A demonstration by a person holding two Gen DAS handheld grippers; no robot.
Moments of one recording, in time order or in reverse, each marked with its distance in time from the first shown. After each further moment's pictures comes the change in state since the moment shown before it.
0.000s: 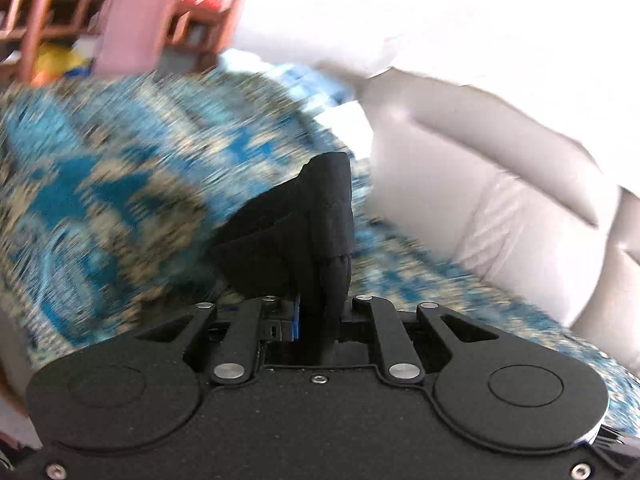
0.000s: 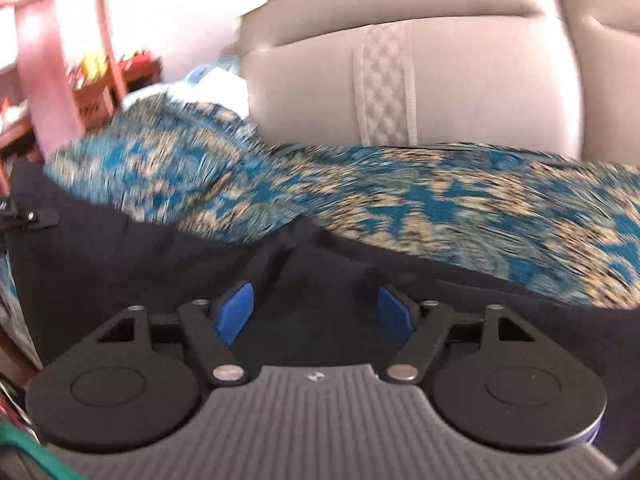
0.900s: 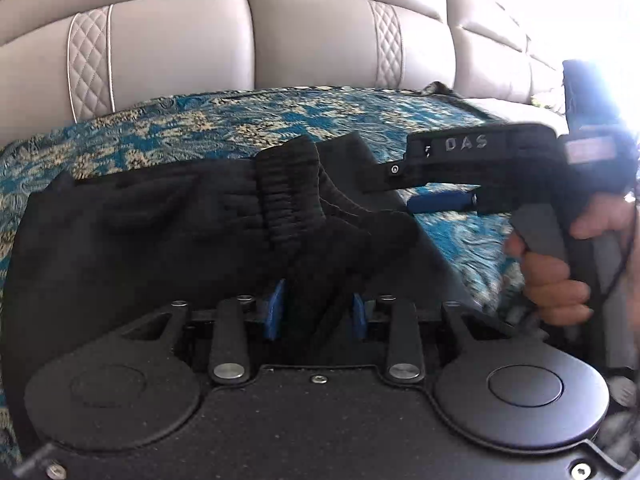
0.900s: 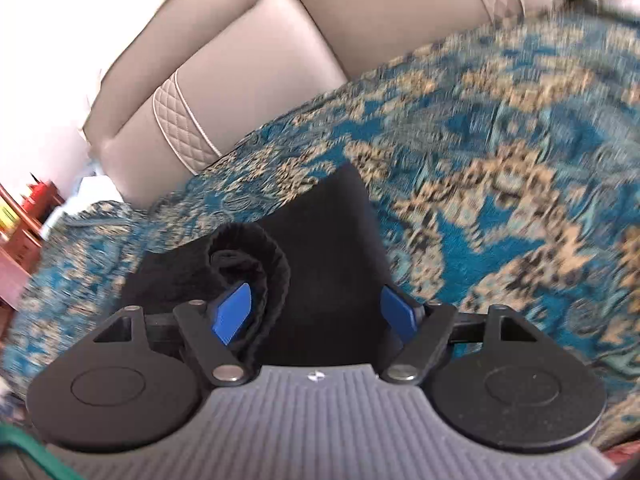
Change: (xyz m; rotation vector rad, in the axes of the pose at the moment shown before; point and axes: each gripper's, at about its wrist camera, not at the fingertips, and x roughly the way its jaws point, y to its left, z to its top) left arm -0.039 -0.232 -0.182 0.675 0.444 -0.652; right arm -0.138 -0.147 -0.056 0.476 -0.002 -0.190
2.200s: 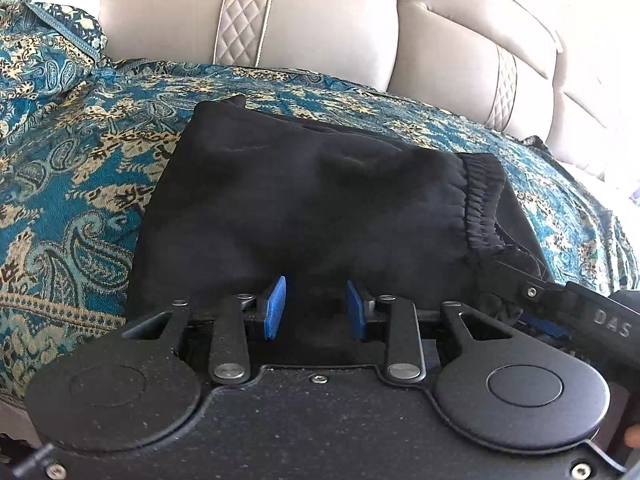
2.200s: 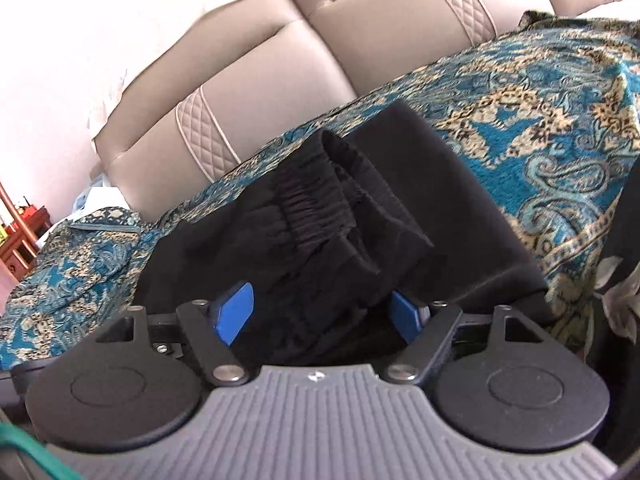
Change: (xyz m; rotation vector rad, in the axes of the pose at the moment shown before) left arm -0.040 0.099 -0.053 -0.297 -0.041 0.161; right arm -0.026 0.070 -0.128 0.040 -0.206 -0.058
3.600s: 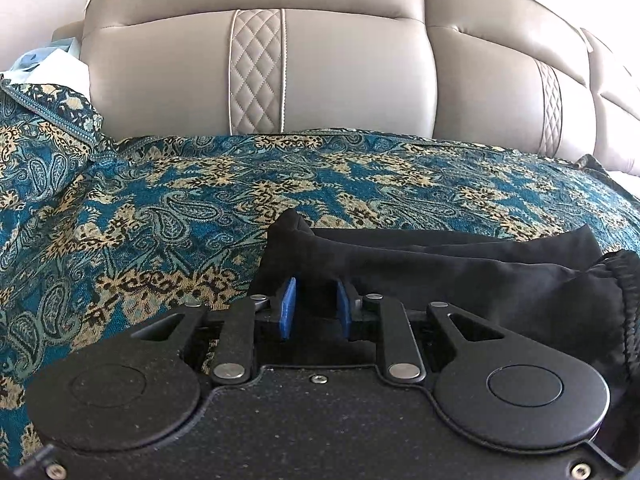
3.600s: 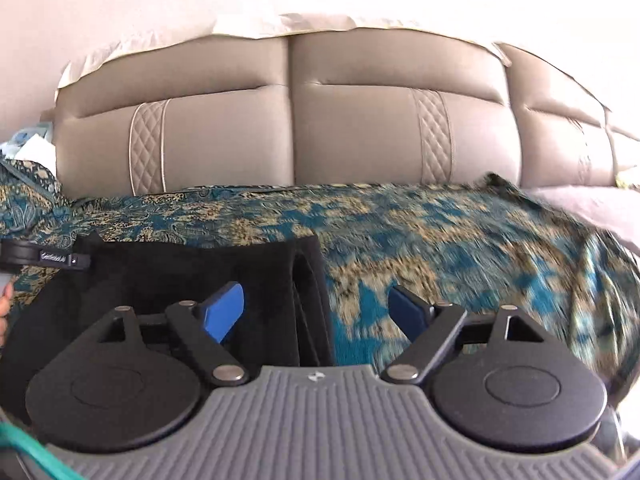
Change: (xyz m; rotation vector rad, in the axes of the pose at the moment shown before) left arm 0.075 0.022 0.090 0.102 -0.113 0.136; right arm -0.018 0.000 0.064 -0.438 -0.150 -0.277
